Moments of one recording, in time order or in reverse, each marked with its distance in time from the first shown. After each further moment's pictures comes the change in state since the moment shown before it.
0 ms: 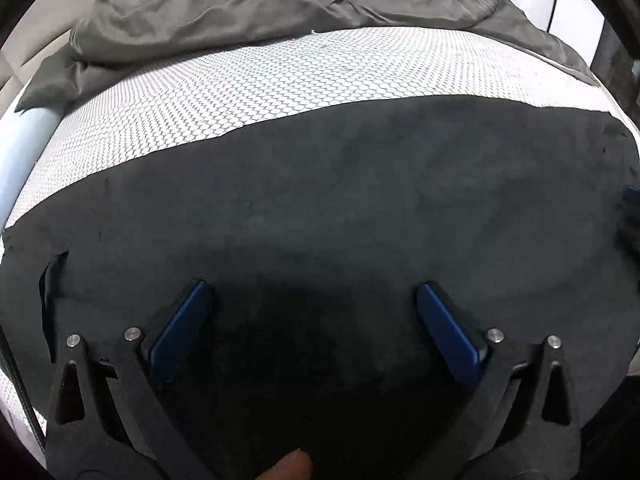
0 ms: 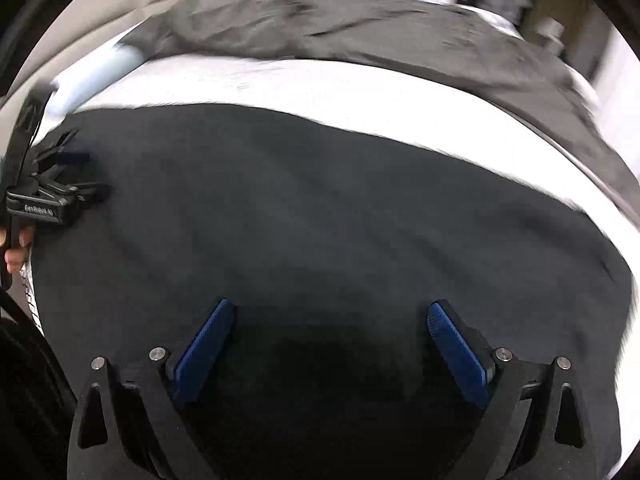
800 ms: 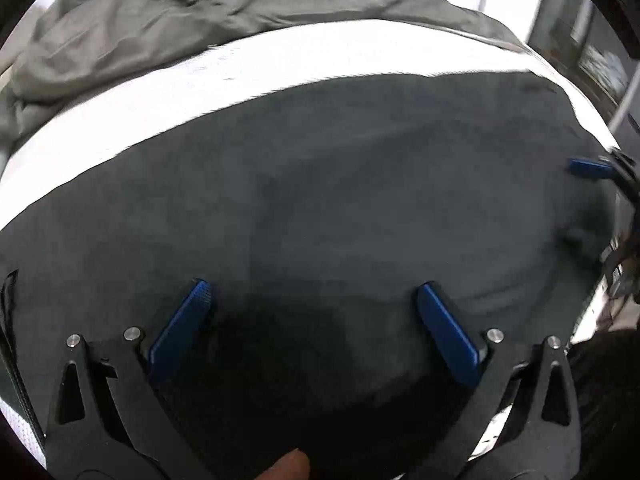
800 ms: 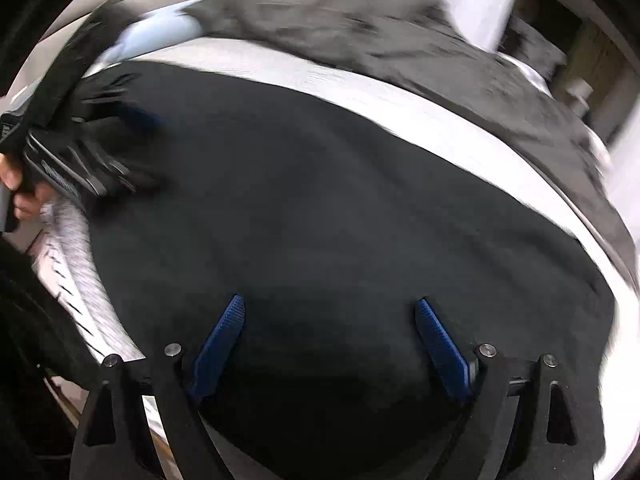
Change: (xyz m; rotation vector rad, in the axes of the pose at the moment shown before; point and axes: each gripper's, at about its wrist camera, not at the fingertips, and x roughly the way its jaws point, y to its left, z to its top) left arm -0.021 -0.040 -0.016 0.128 -0.016 -0.173; right arm -0.035 0.033 -0.045 -0.176 -0.060 -0.052
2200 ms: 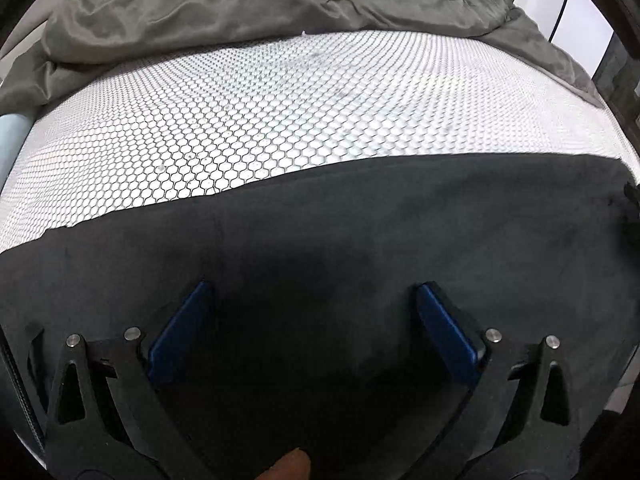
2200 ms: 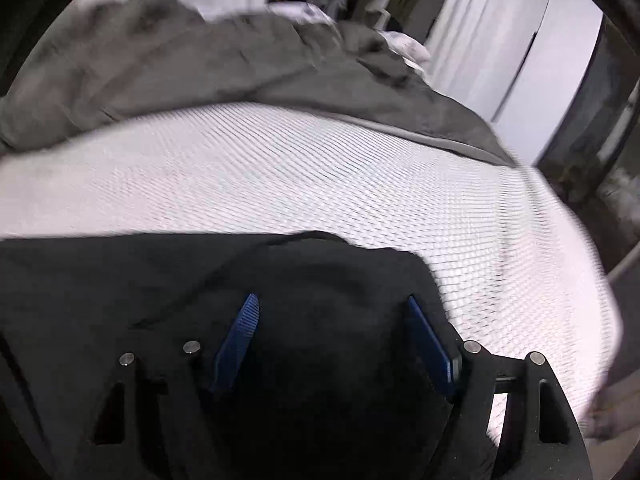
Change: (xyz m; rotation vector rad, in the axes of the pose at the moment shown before) left arm 0.024 0.080 0.065 -0.155 0.061 0.071; right arm 0.032 -0.127 0.067 0.459 -0.024 -0.256
